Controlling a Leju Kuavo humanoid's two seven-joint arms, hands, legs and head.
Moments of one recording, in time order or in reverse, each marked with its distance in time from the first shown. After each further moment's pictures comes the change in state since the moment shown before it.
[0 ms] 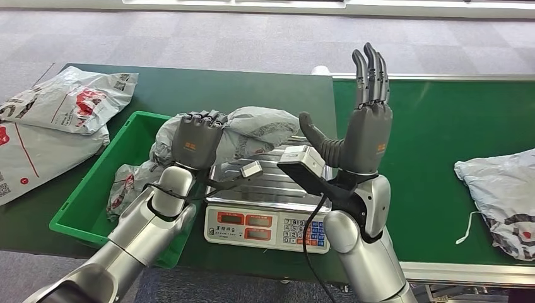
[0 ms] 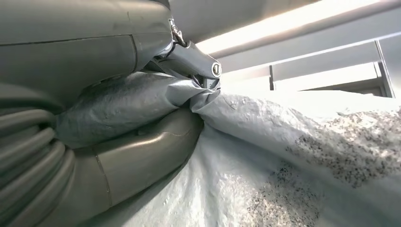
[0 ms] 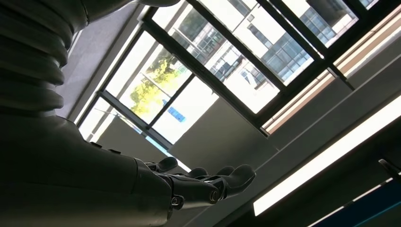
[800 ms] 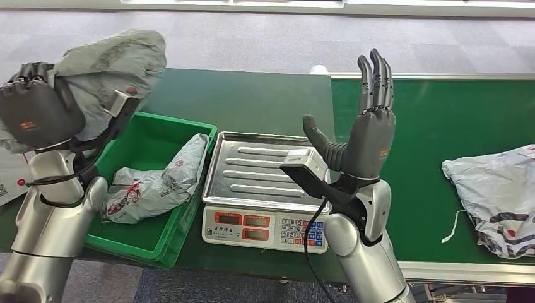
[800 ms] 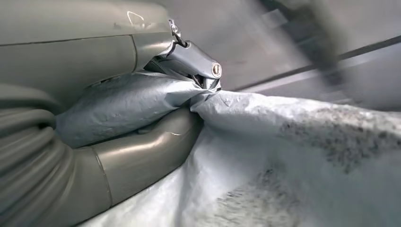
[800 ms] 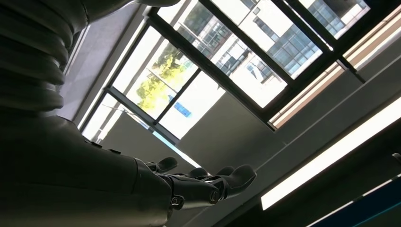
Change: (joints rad) left arm 0.083 0.276 0.392 -0.376 0.000 0.089 0.281; right arm 0.022 -0.002 0.000 0.003 0.014 -0.038 0.010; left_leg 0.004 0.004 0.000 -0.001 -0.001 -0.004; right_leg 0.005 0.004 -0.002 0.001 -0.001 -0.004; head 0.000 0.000
